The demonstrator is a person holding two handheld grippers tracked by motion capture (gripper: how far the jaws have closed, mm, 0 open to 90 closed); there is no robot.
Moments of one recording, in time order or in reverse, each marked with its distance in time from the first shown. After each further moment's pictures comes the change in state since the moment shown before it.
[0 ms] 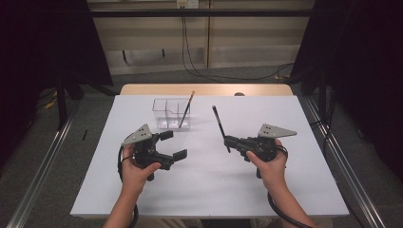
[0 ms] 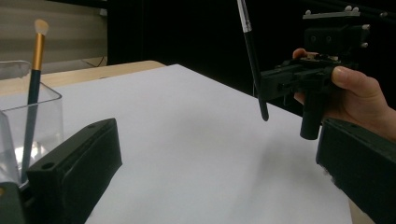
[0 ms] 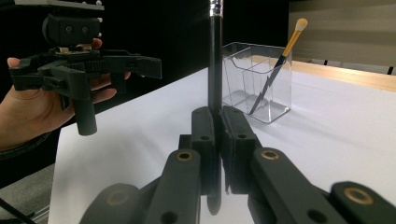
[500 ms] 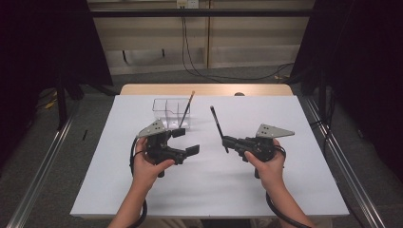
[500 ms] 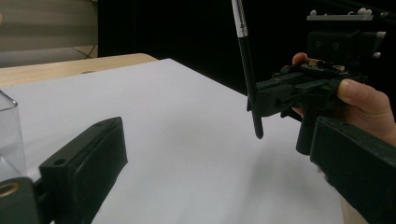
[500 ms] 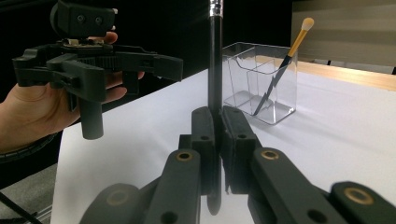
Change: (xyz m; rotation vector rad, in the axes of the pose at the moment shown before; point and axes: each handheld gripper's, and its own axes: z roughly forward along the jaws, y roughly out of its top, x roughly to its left) left arm -0.008 0.012 0.029 0.029 -0.025 -0.026; right arm 0.002 0.000 0.004 0.001 0.010 0.002
